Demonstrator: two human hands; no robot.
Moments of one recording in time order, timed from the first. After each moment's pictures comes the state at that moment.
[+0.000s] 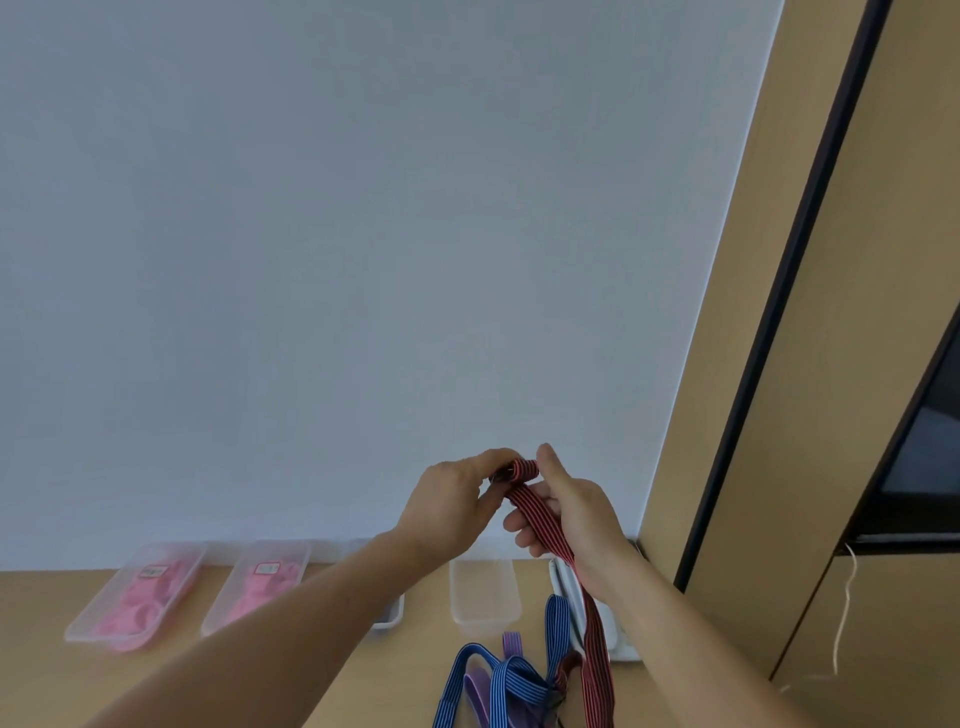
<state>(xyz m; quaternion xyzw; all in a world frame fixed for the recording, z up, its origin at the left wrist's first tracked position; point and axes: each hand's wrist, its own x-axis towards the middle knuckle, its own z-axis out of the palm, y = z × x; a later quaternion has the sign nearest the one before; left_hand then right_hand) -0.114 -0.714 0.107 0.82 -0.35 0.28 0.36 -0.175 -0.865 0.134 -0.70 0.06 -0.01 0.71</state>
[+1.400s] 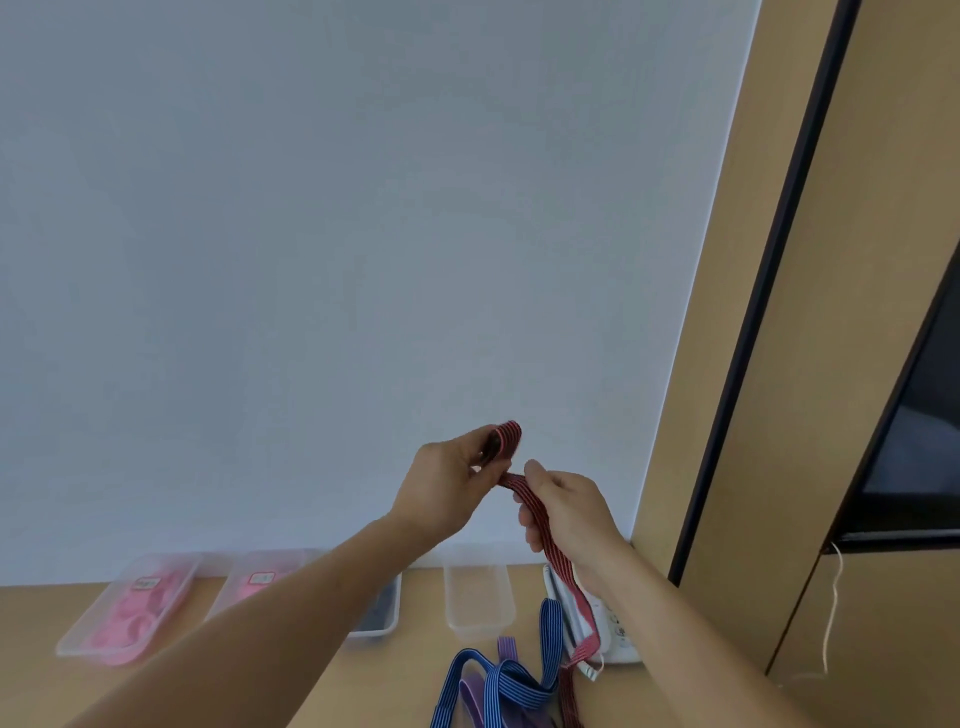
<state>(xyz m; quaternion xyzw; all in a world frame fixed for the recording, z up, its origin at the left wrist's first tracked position) -0.118 -0.717 0.132 0.80 -0.30 0.23 0.46 -0.182 -0.864 0.141 -0.75 0.06 -0.06 0.66</state>
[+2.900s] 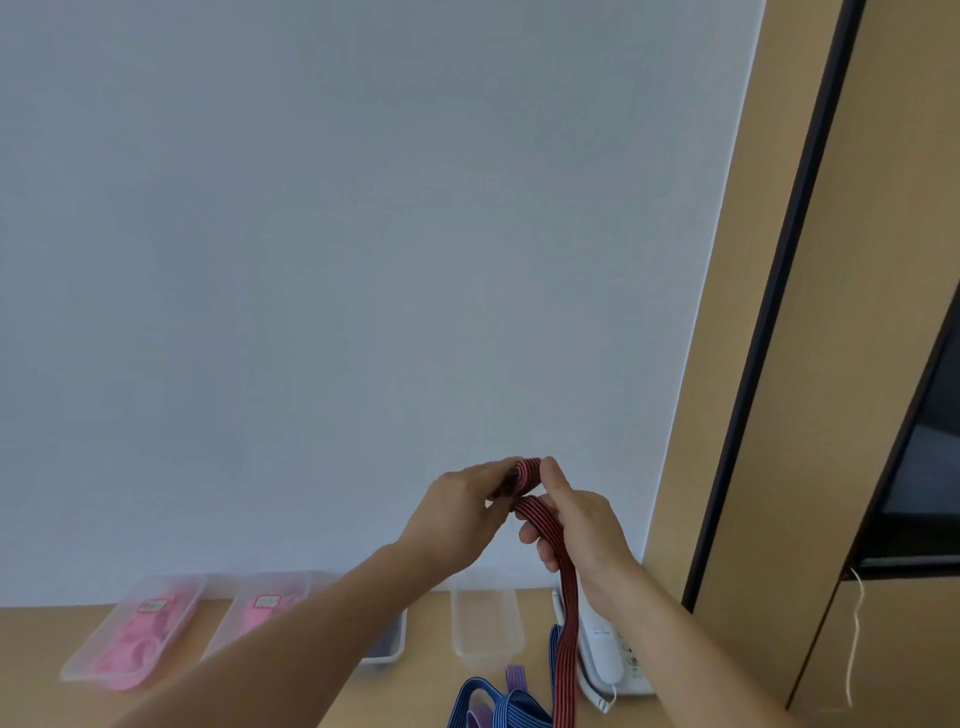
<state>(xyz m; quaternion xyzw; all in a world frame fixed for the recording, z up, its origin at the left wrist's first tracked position) -0.114 -0.716 0.125 0.82 -0.37 0.22 0.38 -0.182 -0.864 0.151 -0.73 0.06 -0.06 0.68</state>
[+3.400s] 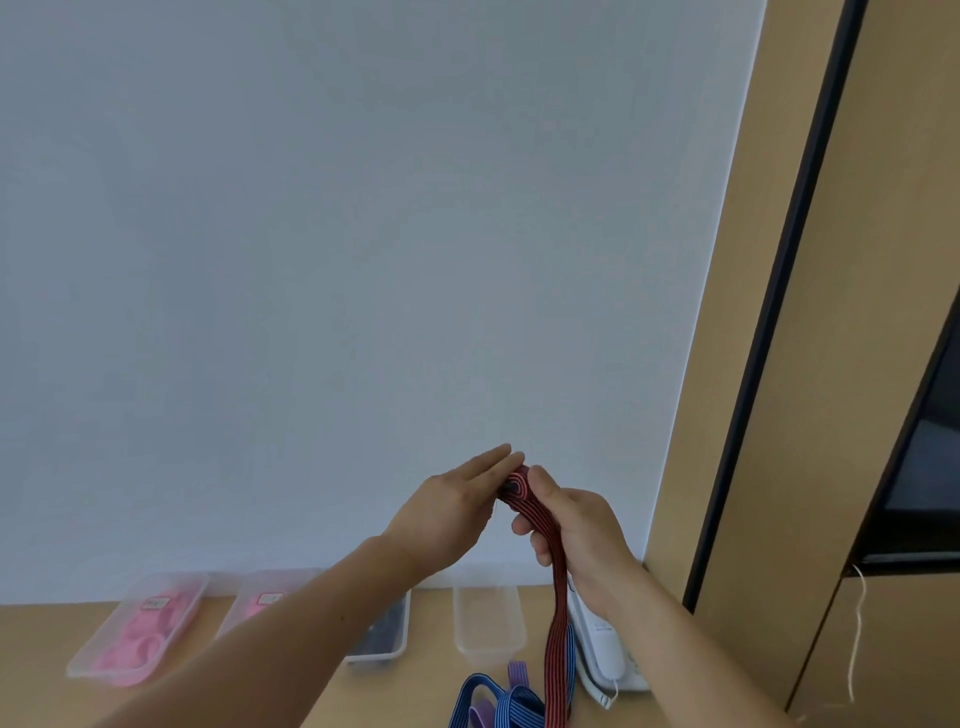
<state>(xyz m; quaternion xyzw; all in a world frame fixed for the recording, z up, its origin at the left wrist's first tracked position) -0.095 -0.700 0.112 0.81 -0.43 0.32 0.25 -0.179 -0.863 0.144 -0.68 0.03 -0.04 0.73</state>
